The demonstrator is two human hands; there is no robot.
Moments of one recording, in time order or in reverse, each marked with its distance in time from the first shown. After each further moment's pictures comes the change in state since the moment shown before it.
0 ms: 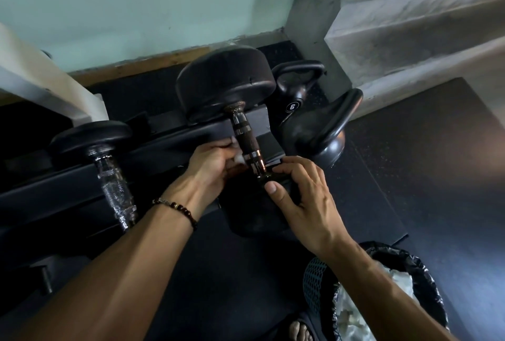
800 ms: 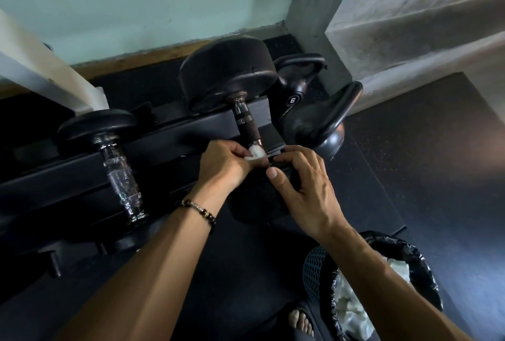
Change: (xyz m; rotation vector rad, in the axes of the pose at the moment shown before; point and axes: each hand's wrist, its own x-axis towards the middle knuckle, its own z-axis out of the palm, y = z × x) left_hand -0.008 -0.018 0.010 0.830 0.213 0.131; right_hand 0.001 0.000 0.003 0.003 0.044 -0.009
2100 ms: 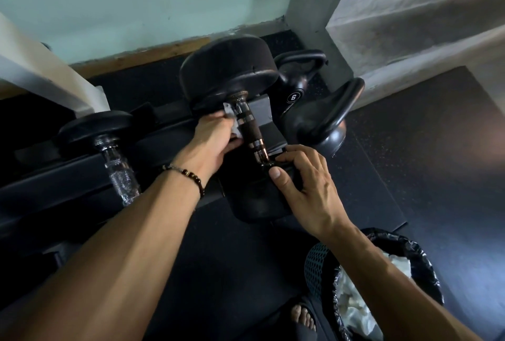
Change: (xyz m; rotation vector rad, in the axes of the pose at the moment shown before) left_hand 0.035 0.024 -0.022 -0.789 -0.094 -0.121; right_hand 0.001 -0.002 -0.001 -0.027 -0.023 0.017
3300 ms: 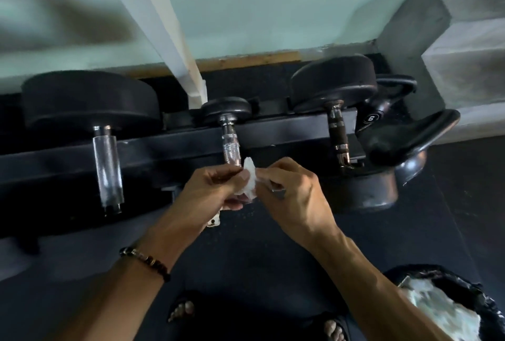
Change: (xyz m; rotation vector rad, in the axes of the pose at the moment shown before) left_hand -0.166 -0.013 -0.164 0.323 -0.025 0.140; right_hand -0.032 -0.122 0.068 0.207 -0.227 -0.394
